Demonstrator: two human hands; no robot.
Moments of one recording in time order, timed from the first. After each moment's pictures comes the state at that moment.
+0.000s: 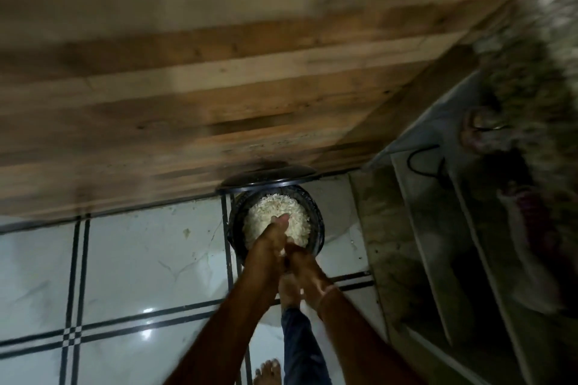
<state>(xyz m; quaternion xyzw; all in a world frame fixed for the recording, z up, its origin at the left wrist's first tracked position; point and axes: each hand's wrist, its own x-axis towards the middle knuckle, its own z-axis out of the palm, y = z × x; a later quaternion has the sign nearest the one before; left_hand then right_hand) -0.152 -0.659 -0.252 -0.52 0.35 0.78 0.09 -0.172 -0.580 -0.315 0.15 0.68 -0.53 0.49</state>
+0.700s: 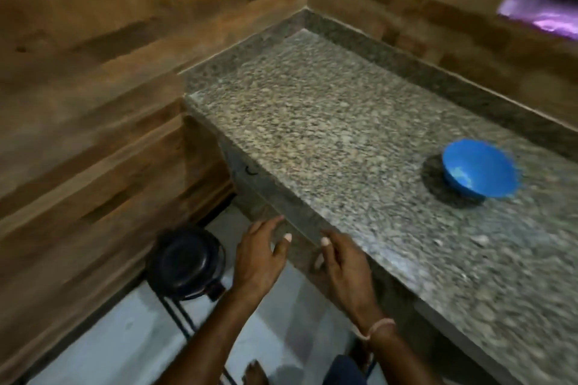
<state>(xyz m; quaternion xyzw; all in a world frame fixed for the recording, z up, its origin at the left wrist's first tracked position) -0.024 -0.364 0.023 -0.01 0.90 0.43 0.08 0.028 -0.190 0.029 0.10 0.88 -0.47 -0.03</state>
